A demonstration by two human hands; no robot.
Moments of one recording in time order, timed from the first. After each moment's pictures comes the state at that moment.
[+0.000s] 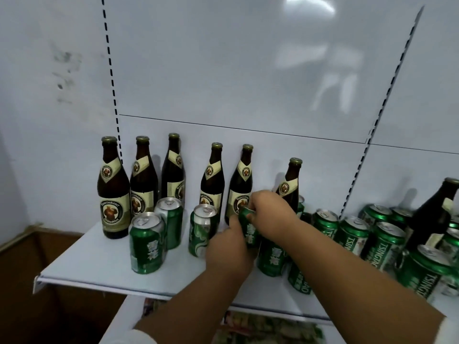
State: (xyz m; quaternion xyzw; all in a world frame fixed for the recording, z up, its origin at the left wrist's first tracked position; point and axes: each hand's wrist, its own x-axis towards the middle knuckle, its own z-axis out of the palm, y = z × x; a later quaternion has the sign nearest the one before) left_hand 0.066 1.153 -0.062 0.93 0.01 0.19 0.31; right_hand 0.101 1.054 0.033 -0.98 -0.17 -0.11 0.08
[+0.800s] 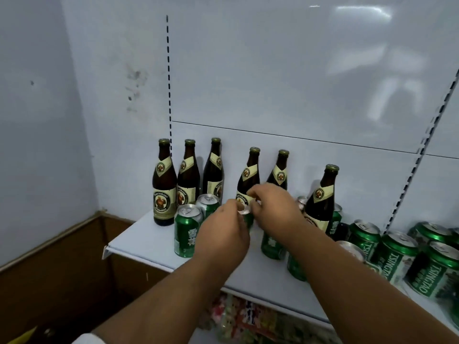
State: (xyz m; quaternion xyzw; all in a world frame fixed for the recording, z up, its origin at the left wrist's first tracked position) left_hand -0.001 1.210 -0.011 0.90 0.04 0.33 0.29; right_hand 0.066 1.097 0.047 -0.92 -0.30 -0.19 0.18
